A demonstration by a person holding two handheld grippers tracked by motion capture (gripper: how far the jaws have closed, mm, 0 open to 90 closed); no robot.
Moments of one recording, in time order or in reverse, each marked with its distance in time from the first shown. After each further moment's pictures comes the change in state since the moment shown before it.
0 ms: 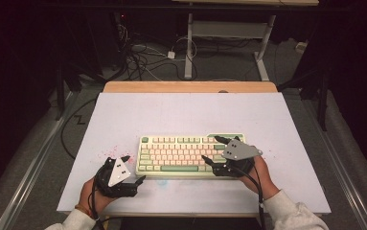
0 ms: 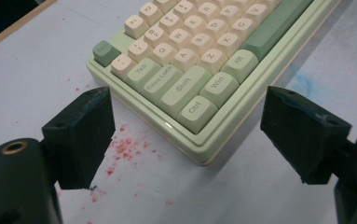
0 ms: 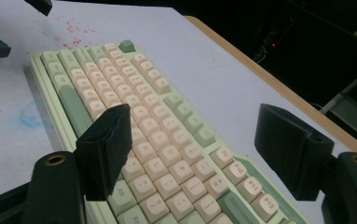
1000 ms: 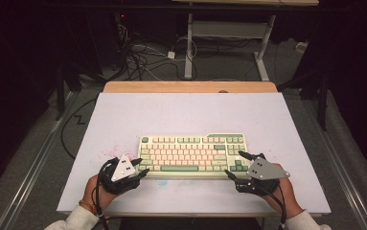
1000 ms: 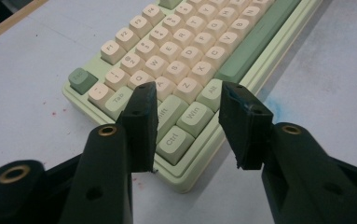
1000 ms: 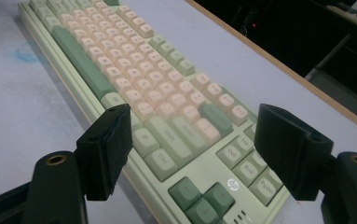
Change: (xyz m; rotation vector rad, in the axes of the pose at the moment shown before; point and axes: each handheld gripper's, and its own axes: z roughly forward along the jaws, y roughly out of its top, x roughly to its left) left arm 0.000 0.020 0.002 -0.008 -0.096 0.011; right arm 0.004 -0.050 -0.054 0.056 -0.073 0.025
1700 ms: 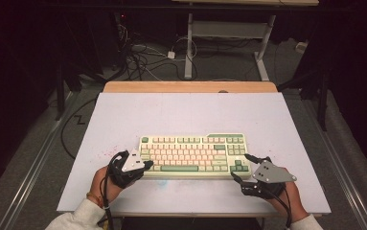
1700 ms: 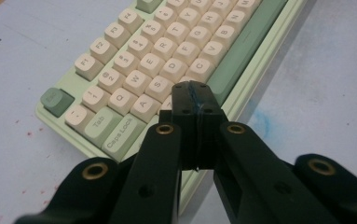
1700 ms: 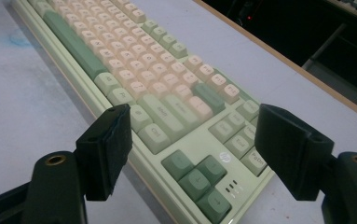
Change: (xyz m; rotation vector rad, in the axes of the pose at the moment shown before) left arm 0.003 0.026 0.014 0.077 -0.085 0.031; right arm -0.004 -0.013 -0.009 0.016 -0.020 0.022
